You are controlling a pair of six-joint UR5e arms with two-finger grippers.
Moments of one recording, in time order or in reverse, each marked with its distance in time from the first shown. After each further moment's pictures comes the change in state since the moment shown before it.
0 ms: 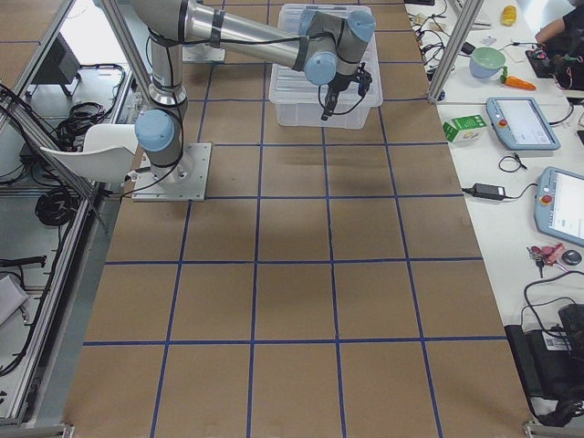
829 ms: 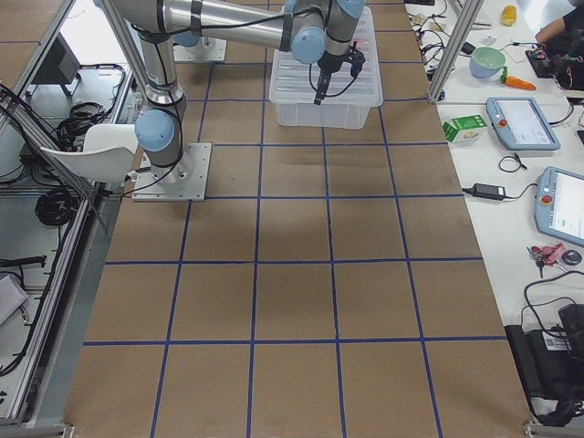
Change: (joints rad) left arm 0.001 0.001 0.000 0.000 -0.002 0.000; right arm 0.030 -0.081 -0.002 0.056 0.028 0.016
